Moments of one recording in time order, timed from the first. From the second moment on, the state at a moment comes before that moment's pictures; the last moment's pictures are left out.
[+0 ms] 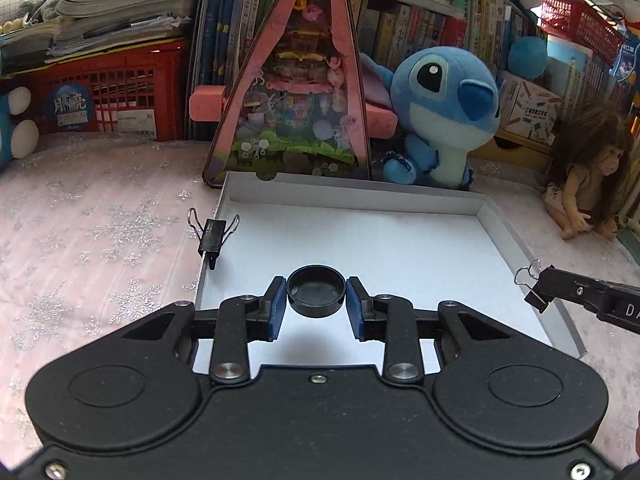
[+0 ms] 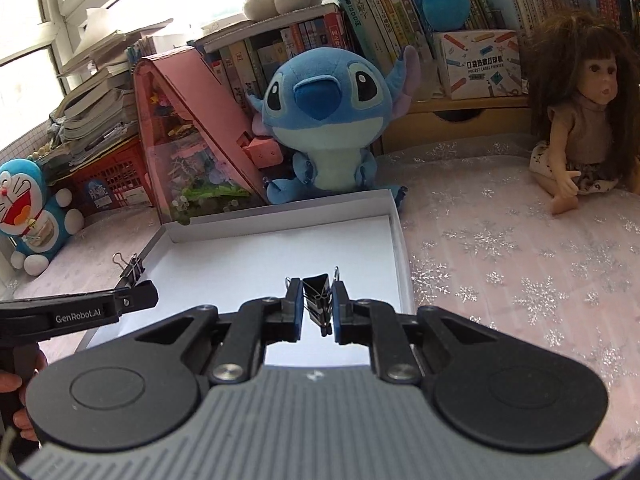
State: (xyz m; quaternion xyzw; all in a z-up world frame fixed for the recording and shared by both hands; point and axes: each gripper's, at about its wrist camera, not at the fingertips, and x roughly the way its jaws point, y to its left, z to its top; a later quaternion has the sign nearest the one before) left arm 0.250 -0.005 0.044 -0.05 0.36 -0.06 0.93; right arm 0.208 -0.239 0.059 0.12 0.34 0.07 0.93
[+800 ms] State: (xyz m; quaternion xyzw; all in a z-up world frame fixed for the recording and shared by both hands) left arm 0.273 -0.017 0.012 -0.03 0.37 -0.05 0.93; right arm 0.243 -0.232 0.026 0.10 0.36 0.04 0.93
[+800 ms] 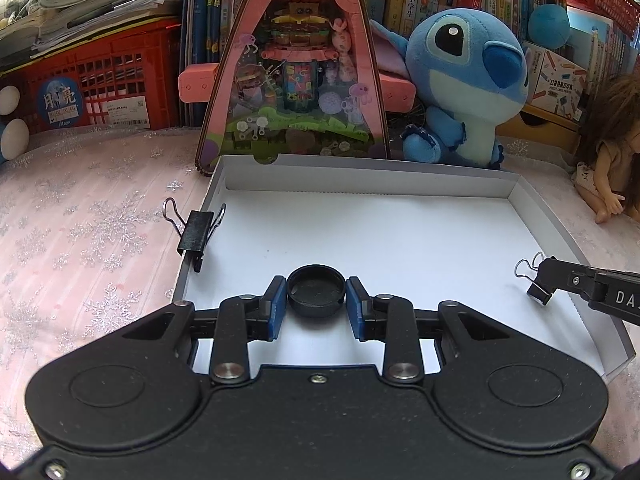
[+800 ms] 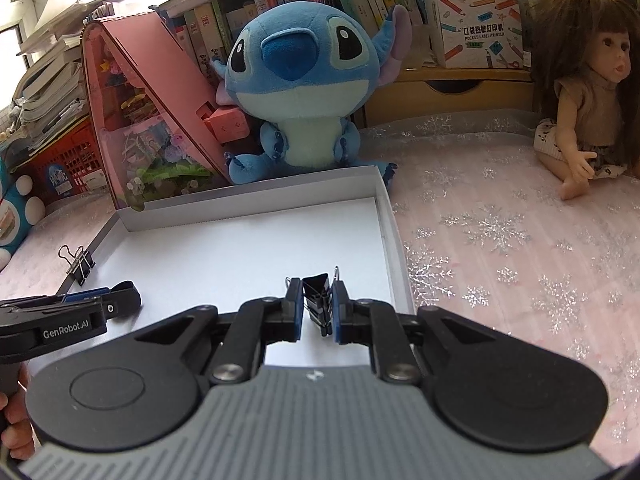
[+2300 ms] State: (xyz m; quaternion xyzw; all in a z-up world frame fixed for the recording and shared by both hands) left arm 0.052 0.025 0.031 0.00 0.28 -0.10 0.96; right arm 0.048 -0.226 0.038 -0.02 0.26 0.11 0.96
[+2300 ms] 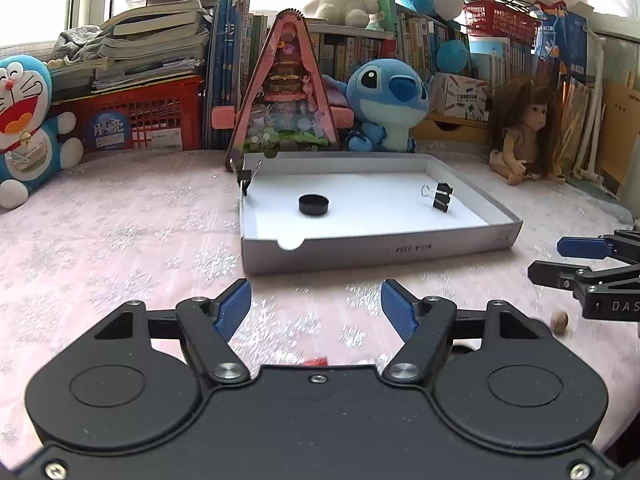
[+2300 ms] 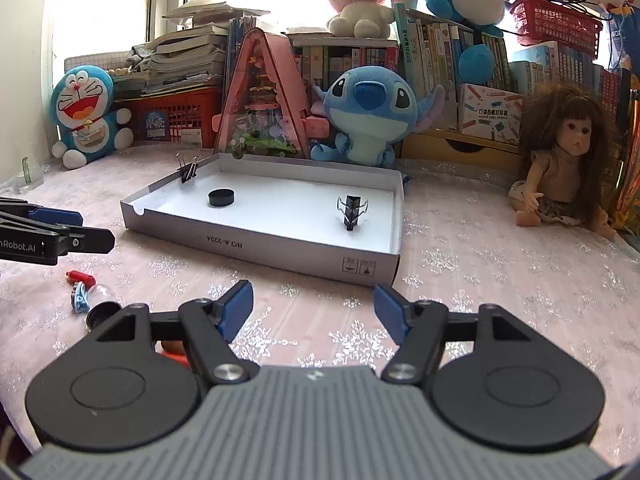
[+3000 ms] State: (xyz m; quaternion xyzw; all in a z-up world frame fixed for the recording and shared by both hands) left arm 0.010 0.024 0.011 0.05 0.32 -0.15 0.93; right arm 0.003 -0.243 0.016 -0.05 0.27 0.14 0.95
